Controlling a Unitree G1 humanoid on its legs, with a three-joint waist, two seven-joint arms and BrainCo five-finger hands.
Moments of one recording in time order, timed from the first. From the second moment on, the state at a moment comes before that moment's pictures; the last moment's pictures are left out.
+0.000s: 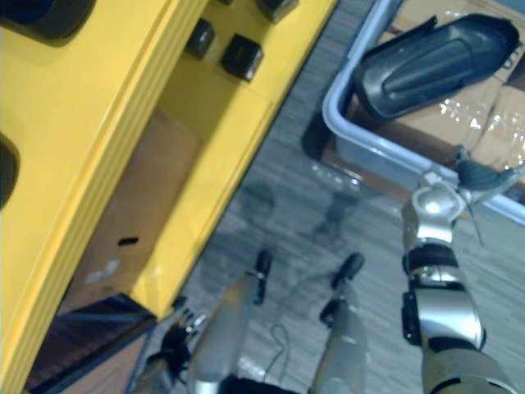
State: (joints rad) left arm -0.05 0.12 -0.14 1.07 -0.58 -0.28 -0.06; right arm -0.83 -0.48 -0.11 0.87 0.38 -0.38 -0.99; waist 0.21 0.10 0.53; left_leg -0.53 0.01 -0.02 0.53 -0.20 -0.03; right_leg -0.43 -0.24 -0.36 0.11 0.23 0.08
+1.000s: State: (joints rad) left arm -0.05 0.10 -0.14 1.08 -0.57 -0.25 -0.06; right arm -0.98 -0.44 0.11 0.81 0.38 -0.19 -0.51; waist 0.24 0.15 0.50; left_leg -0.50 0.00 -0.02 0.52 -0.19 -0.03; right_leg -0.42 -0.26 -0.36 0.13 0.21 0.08
